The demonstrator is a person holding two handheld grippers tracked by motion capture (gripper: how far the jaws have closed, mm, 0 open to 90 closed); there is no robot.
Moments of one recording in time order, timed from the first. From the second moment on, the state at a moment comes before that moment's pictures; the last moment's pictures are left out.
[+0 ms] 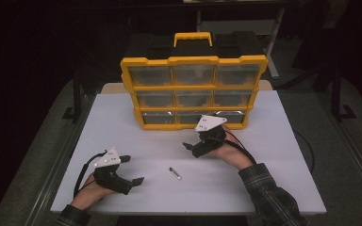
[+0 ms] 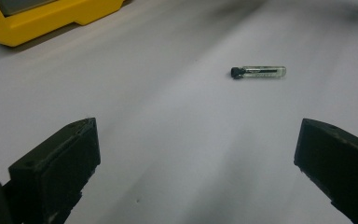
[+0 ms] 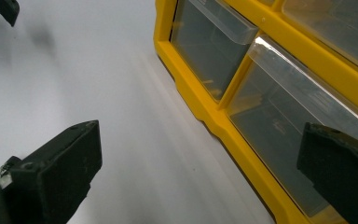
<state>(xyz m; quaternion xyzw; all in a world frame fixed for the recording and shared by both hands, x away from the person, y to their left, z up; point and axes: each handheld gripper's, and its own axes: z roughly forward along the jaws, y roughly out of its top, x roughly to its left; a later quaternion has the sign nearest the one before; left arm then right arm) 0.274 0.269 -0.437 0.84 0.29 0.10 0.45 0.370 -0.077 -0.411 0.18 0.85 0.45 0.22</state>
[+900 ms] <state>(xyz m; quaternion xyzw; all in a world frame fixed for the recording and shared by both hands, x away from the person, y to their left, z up) 0.276 0.271 -0.438 0.84 0.29 0.10 0.45 0.366 -0.072 -0.414 0.16 0.85 0.42 0.26</state>
